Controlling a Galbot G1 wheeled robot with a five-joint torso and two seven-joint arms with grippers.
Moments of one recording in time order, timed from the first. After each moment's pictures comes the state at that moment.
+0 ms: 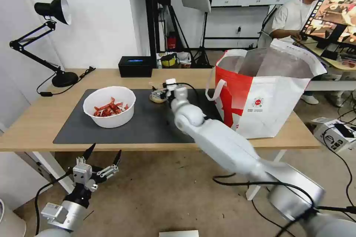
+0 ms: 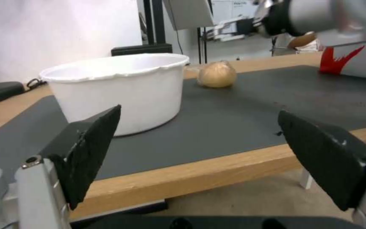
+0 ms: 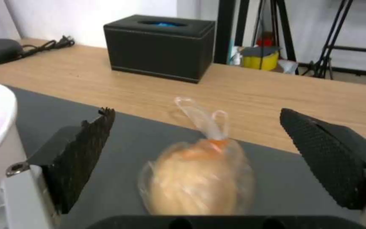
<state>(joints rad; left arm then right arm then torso) 1.77 -1.12 -0.69 -2.10 -0.37 -0.24 0.12 -0.20 1.50 -0.42 1.07 0.76 -0.23 0.39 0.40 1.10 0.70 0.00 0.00</state>
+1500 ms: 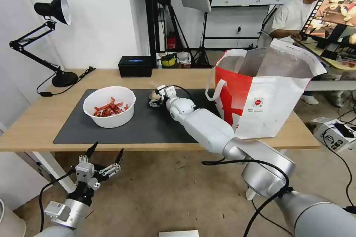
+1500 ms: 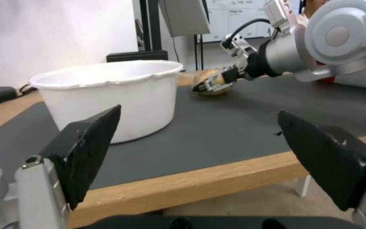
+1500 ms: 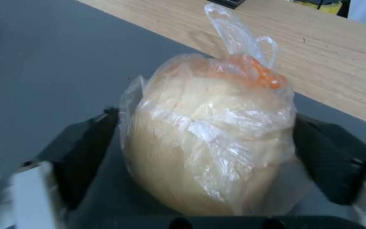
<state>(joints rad) 1.75 -1.12 -0.67 -2.09 -0.37 -0.26 0.12 -0.09 1.57 -0.50 0.71 0.70 -0.27 0.07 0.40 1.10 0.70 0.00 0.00</state>
